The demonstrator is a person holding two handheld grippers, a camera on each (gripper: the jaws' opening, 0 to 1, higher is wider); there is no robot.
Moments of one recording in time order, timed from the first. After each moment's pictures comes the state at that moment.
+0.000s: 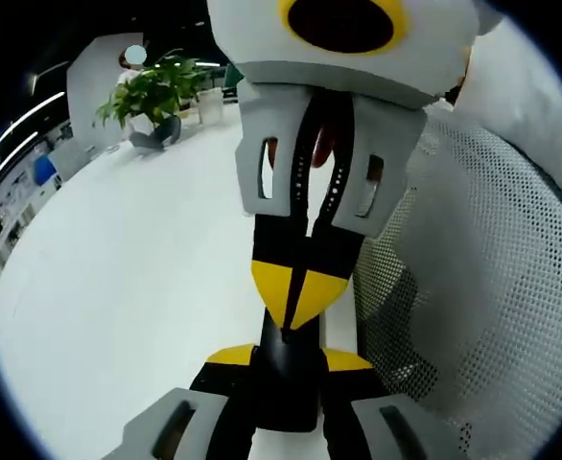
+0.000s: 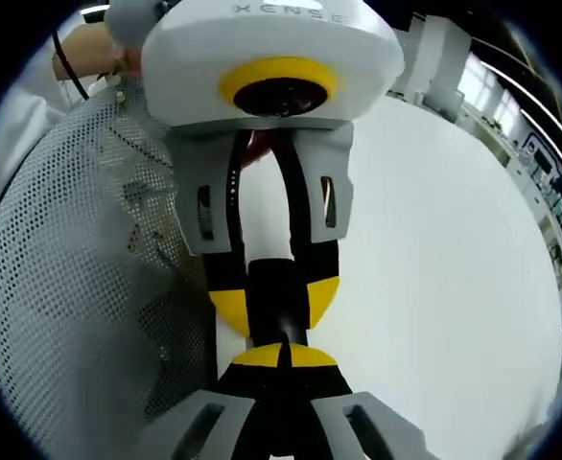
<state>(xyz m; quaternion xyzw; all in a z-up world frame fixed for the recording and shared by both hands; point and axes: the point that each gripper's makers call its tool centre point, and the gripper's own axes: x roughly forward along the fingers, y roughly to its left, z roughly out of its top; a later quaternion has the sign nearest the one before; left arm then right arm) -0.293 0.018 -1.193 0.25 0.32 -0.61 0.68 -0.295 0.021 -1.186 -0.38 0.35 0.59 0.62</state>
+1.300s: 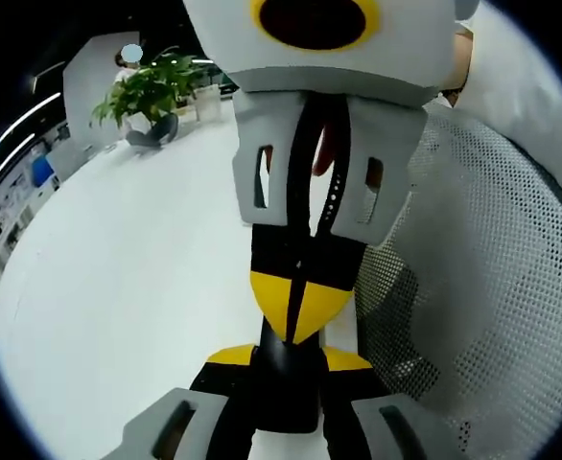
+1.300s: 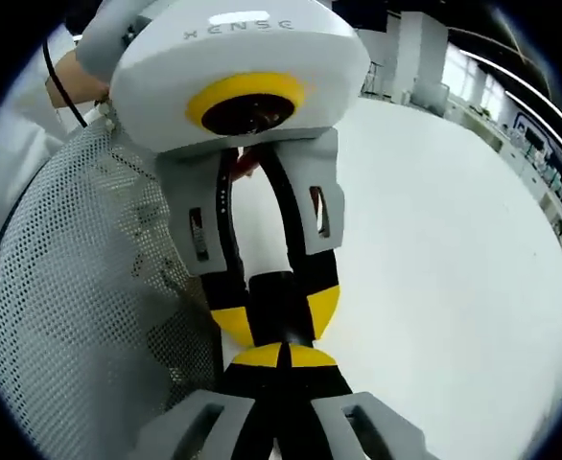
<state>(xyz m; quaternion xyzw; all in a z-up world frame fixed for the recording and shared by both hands) -0.293 0.018 -1.193 0.27 0.32 -0.61 0.67 -0.296 0.029 -1.185 -0.31 0.37 0.60 0.64</state>
